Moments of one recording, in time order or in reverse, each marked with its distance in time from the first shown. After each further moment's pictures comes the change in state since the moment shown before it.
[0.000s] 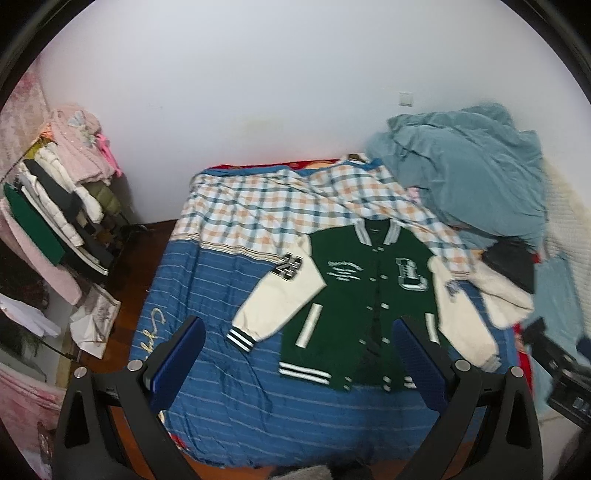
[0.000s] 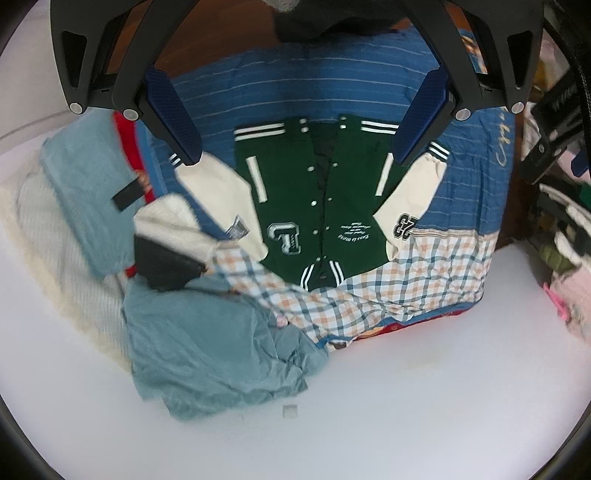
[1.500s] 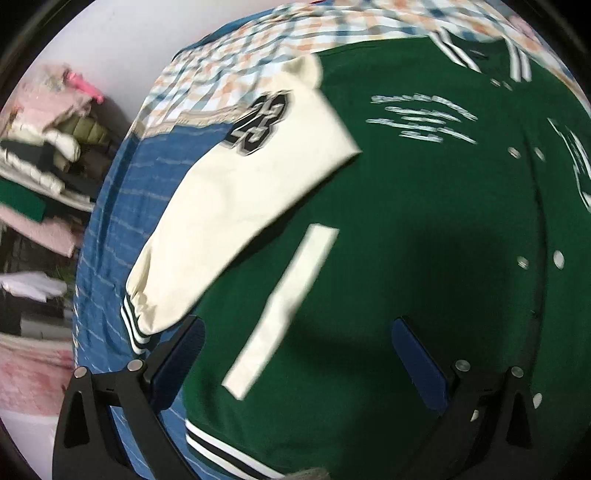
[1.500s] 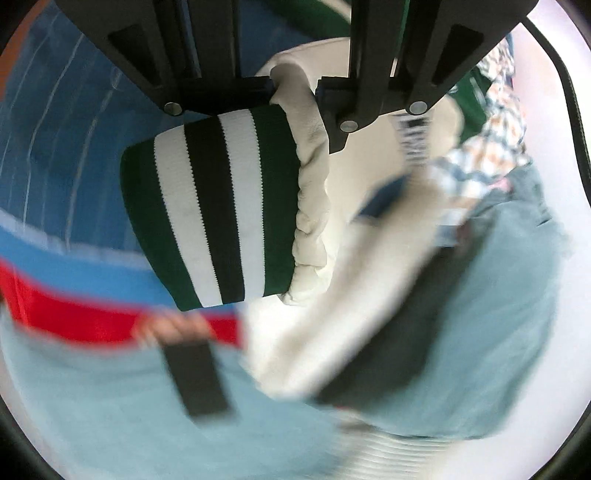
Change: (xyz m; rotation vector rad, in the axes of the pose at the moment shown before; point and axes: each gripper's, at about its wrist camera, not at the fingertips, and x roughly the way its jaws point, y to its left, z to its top) left arm 0.524 -0.101 -0.125 -0.007 0.390 0.275; right arm 0.579 -0.355 -0.111 1.068 -0.207 -0.101
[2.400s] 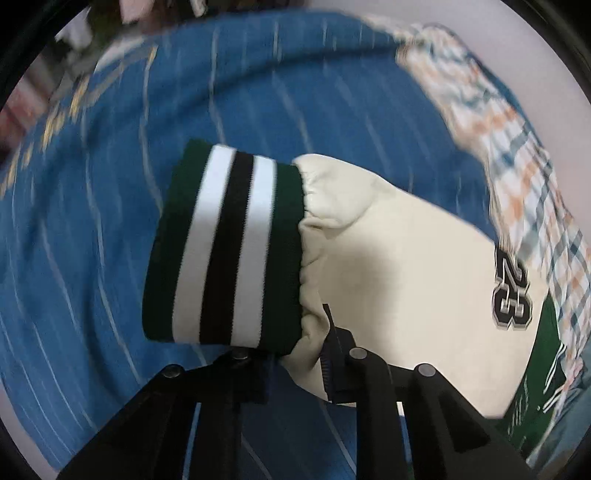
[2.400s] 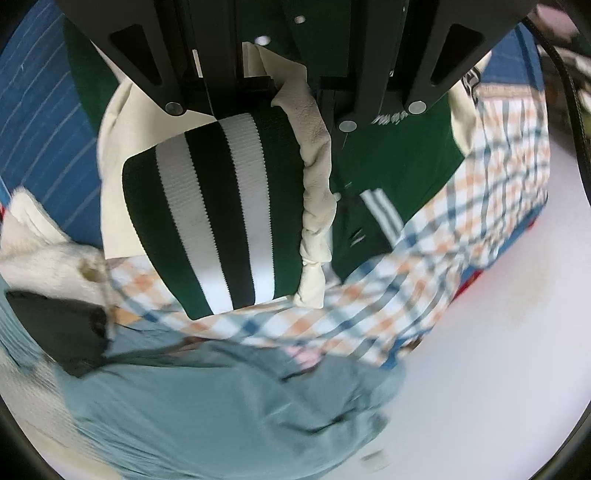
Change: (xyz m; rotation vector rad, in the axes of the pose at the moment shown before) left arm 0.179 0.327 0.004 -0.904 0.110 -0.286; right arm 0.016 0.384 -0.279 -0.741 0.153 0.156
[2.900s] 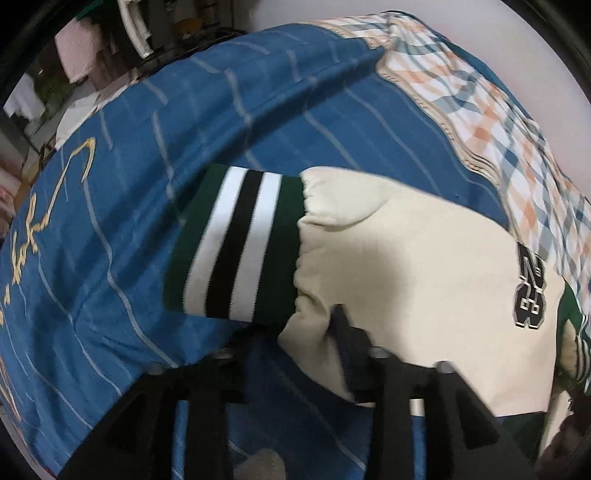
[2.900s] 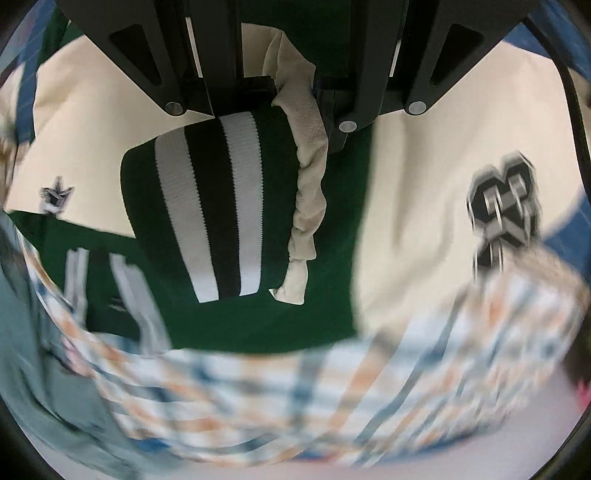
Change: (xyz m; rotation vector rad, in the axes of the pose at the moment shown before) left arm 0.034 0.002 0.071 0.207 -0.012 0.010; right arm 0.167 0.294 -0.177 -0.675 0.253 -0.061
